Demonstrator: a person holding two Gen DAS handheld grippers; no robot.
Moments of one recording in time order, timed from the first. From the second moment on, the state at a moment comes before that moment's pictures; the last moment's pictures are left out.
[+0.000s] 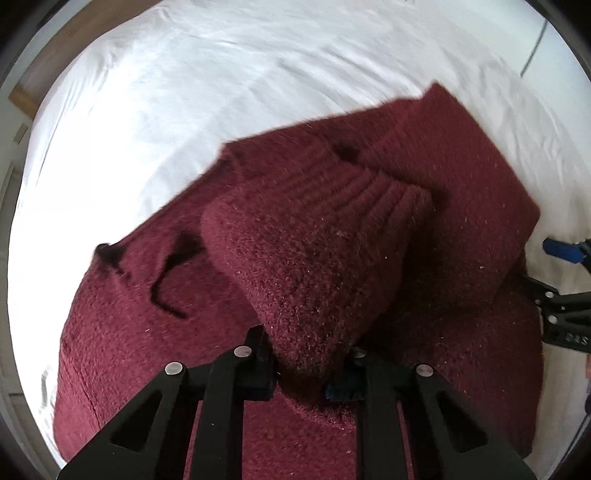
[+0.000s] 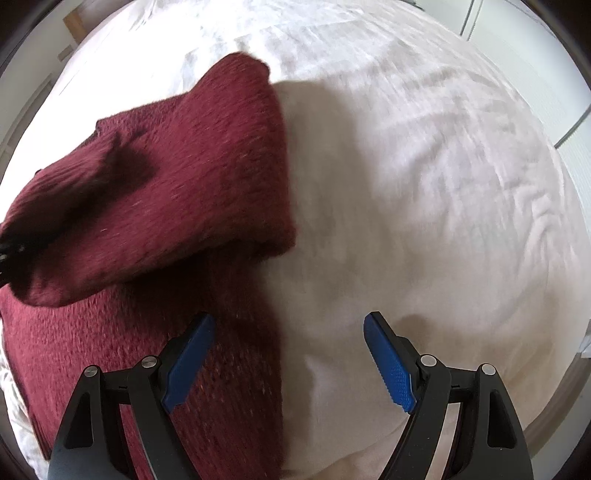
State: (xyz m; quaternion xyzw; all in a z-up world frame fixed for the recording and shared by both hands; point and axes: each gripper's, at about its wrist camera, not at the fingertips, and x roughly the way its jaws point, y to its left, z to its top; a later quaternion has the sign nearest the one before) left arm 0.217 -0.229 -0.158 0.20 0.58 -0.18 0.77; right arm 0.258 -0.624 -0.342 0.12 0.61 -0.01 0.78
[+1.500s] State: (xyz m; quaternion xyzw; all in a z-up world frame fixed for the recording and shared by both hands) left arm 0.282 -0.265 -0.226 0.19 0.64 -0.06 0.74; right arm 0.302 -0.579 -0.352 0.10 0.62 0.03 0.77
